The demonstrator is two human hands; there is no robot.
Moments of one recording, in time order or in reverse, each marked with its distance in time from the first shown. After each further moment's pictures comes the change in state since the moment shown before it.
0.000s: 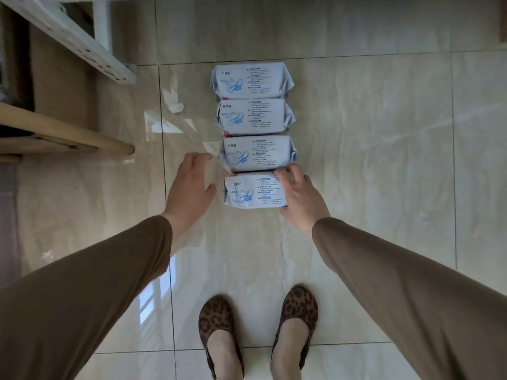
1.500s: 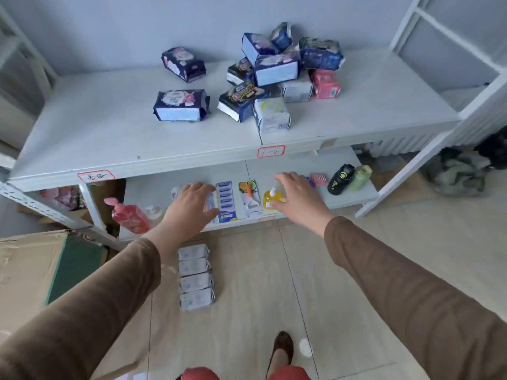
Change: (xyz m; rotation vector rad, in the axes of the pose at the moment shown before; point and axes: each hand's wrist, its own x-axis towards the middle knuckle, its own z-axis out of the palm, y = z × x) left_hand -0.129 0.645 -0.475 0.248 0.136 0.325; right_hand -0.375 -0.006 -0.740 0.029 0.469 -0.042
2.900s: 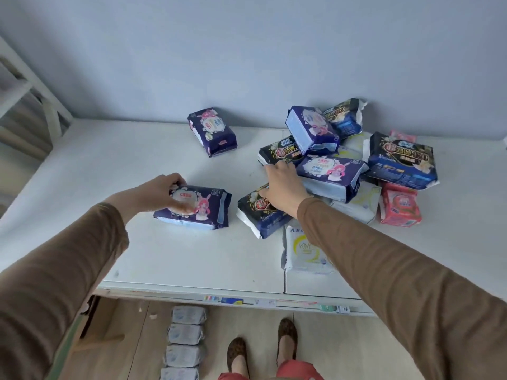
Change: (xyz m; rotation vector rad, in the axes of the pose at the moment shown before) left_hand 0.338 -0.169 -0.126 -0.298 -0.245 -0.427; right_hand 0.449 -0.019 -0.042 -0.203 -0.110 -0.195
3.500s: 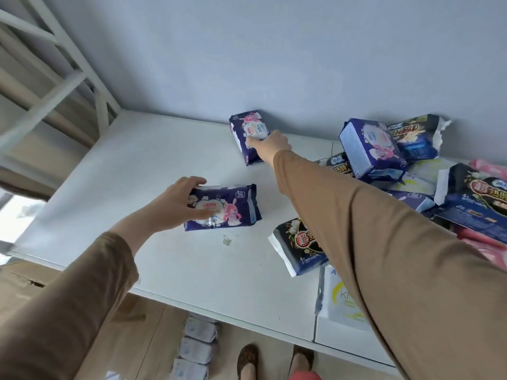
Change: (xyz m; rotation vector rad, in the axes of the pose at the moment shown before) left_hand -0.013 -0.019 0.002 -0.125 0.195 -0.018; right_hand 0.180 -0.085 0.011 0.627 -0.134 0.339
